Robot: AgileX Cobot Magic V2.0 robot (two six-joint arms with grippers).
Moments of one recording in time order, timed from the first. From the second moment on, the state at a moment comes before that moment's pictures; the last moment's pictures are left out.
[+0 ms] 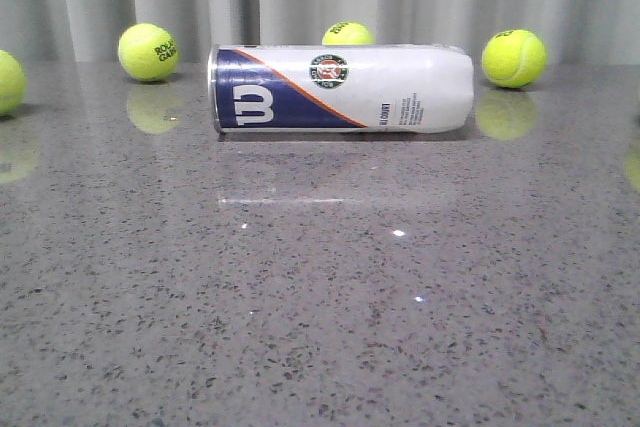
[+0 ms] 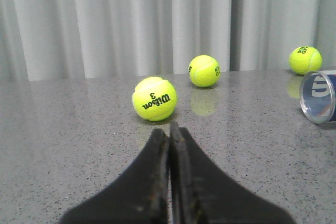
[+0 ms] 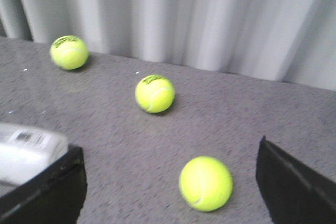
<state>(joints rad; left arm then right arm) -0.09 -0.01 0.00 0.07 0.02 -0.03 -0.07 0.88 -0.94 0.30 0.44 -0.40</state>
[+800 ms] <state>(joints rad) -0.09 -0.01 0.00 0.07 0.02 -0.03 0.02 0.41 -0.54 0.35 0.26 -0.40</state>
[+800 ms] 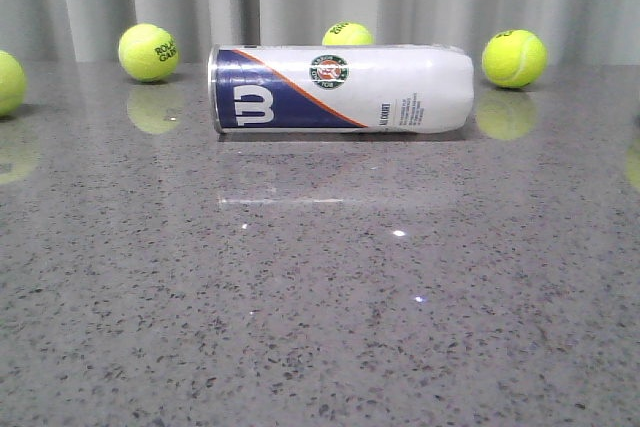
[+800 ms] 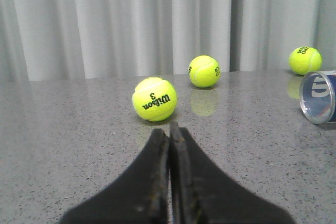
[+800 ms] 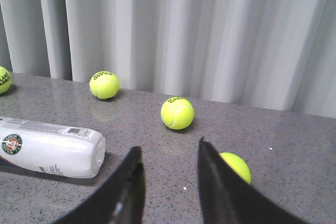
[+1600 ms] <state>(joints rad) -0.09 -0.01 0.00 0.07 -0.05 -0.03 0.02 0.41 -0.54 0.35 0.26 -0.40</state>
